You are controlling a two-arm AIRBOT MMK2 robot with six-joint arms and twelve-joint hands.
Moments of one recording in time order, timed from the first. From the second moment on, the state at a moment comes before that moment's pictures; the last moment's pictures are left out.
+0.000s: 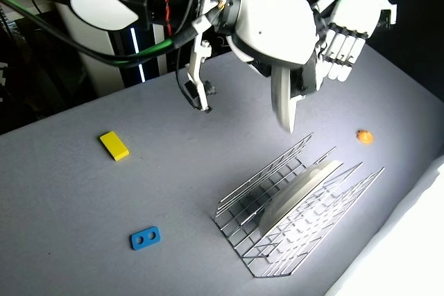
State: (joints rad) left arm 0.79 -0.65 1.31 1.32 -1.00 -0.05; right arm -0.05 -1.03 0.85 0.29 0.20 -1.25
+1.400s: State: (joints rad) left arm 0.41 -0.61 1.20 1.55 -1.28 -0.05; right arm -0.07 -1.04 1.01 0.42 0.21 -1.04
